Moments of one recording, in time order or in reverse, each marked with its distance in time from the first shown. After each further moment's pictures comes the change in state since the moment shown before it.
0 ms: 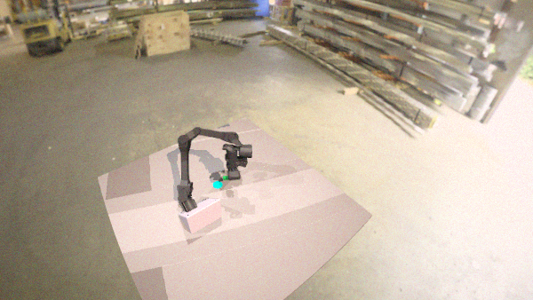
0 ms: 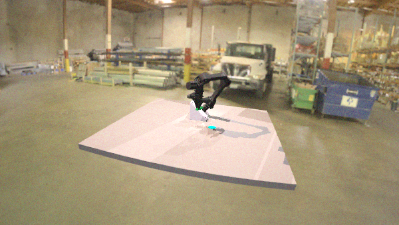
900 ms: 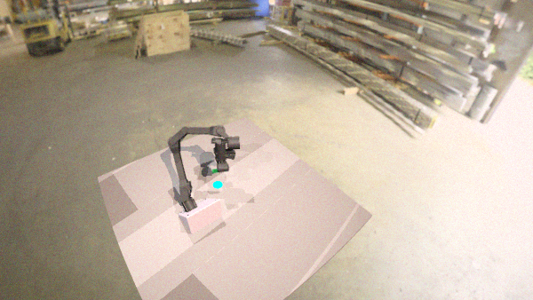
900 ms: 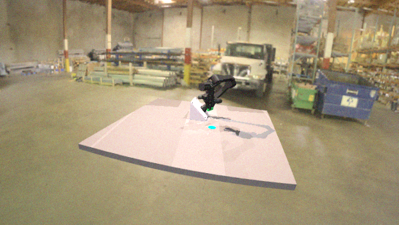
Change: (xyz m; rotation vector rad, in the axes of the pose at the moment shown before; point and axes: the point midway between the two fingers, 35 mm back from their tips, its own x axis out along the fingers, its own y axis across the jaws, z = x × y) arm -0.001 0.065 -0.054 -0.054 0.008 0.012
